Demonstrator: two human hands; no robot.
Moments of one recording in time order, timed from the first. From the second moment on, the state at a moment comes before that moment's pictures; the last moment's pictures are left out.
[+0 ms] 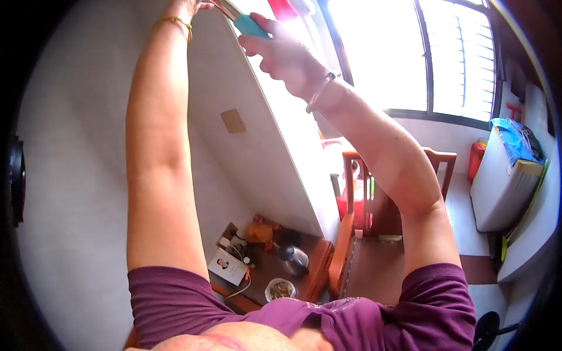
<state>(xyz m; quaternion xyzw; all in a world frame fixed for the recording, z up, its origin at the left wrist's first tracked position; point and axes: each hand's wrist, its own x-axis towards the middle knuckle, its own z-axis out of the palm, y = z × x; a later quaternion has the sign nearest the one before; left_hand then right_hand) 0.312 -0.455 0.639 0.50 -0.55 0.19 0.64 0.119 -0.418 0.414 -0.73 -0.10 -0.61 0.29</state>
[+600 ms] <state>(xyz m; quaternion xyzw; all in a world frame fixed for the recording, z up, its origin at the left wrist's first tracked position) 0.369 -0.476 0.408 0.62 -0.40 0.28 0.62 -0.029 -0.365 0.100 -0.73 0.25 -0.41 0.49</state>
